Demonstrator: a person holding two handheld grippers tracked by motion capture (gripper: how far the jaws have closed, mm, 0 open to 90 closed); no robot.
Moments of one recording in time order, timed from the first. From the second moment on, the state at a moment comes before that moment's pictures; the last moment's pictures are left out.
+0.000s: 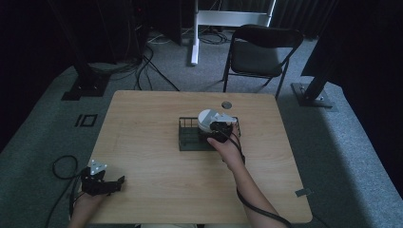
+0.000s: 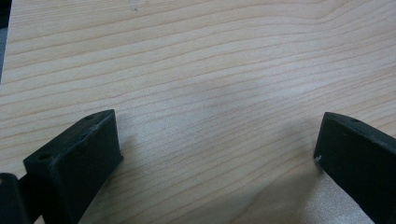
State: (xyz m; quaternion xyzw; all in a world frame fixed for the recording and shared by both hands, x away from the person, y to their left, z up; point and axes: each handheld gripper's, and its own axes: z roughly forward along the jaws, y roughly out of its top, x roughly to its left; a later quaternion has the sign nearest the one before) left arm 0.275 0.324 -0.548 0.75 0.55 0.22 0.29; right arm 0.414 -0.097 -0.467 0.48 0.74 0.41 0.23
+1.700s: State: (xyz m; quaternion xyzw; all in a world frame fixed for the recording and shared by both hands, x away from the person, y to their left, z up) left arm 0.275 0.324 -0.548 0.75 0.55 0.22 0.29; right arm 0.348 -0.166 -0.468 0.48 0.71 0.45 0.27
